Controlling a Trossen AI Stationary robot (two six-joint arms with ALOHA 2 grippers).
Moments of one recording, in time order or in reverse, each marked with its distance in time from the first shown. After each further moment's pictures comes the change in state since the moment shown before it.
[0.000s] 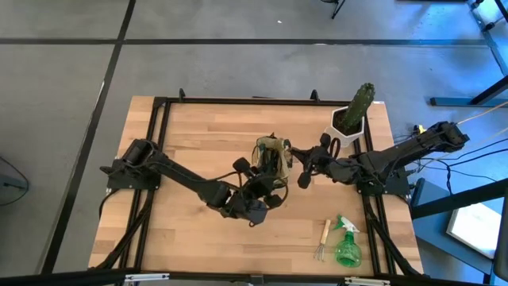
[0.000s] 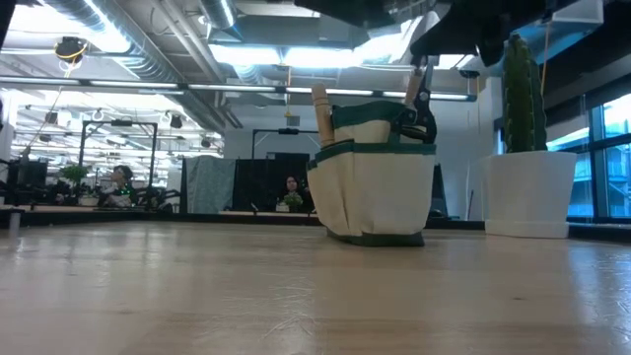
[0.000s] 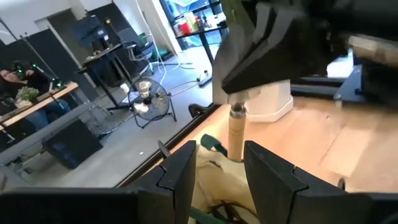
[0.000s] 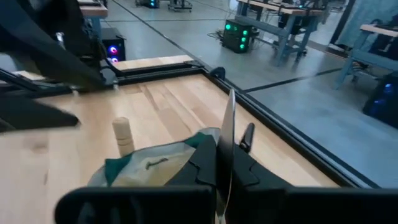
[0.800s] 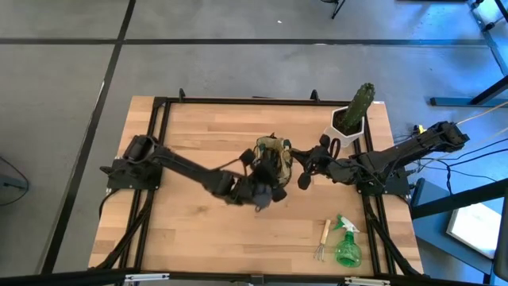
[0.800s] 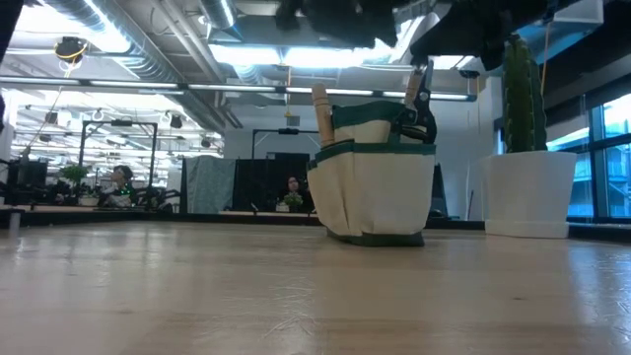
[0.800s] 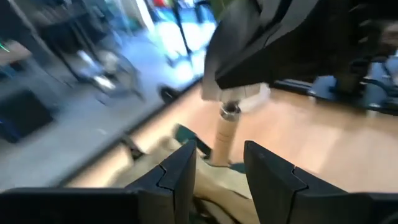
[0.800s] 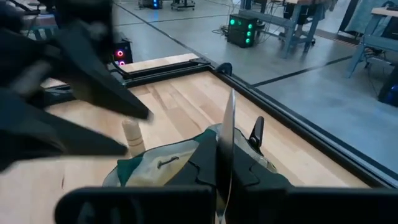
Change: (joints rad) left arm 0.079 -0.010 0.000 -0.026 0.213 -0.121; right arm 0.003 0.000 0.000 -0.008 -0.023 0.078
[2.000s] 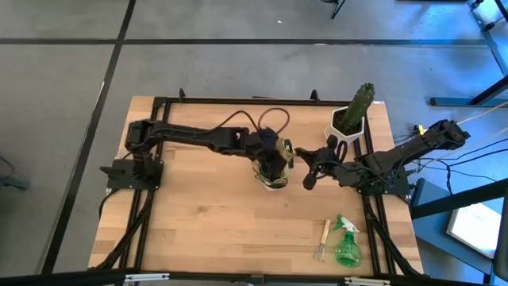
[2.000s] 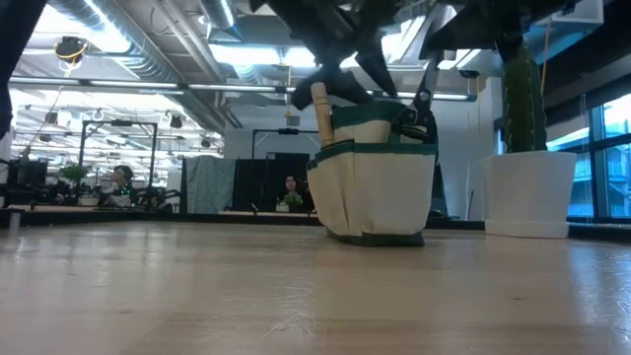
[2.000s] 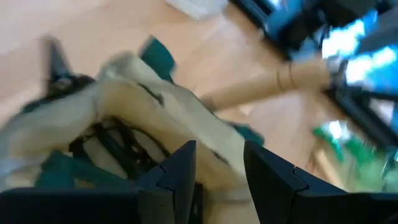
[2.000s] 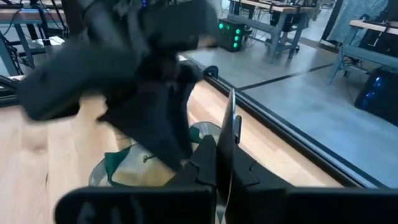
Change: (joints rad) left arm 0.352 -0.058 0.021 -0.223 0.914 -0.387; right arm 0.064 -0.060 0.001 -0.095 0.113 -0.001
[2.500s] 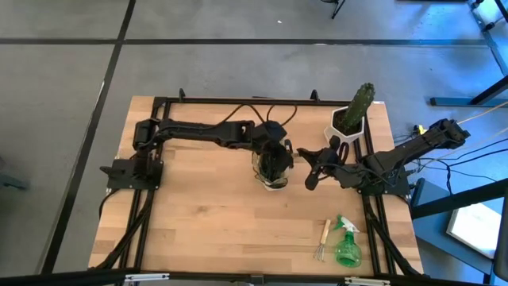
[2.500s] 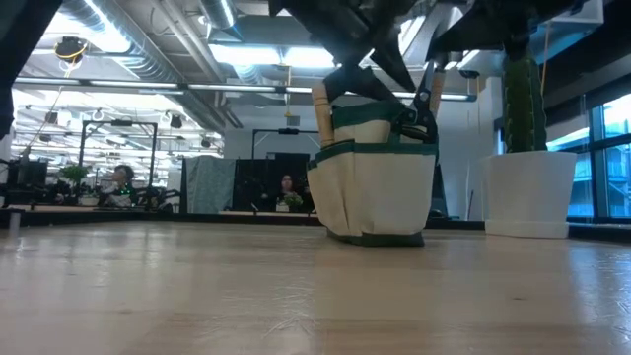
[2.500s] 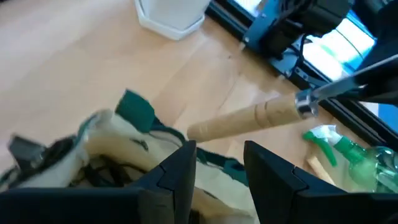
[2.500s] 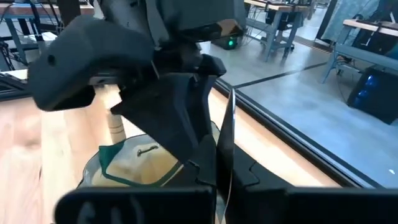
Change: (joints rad) left arm 0.039 0.074 0.120 -0.006 0.079 0.133; right arm 0.022 -0.018 -0.001 -0.057 0.036 0.027
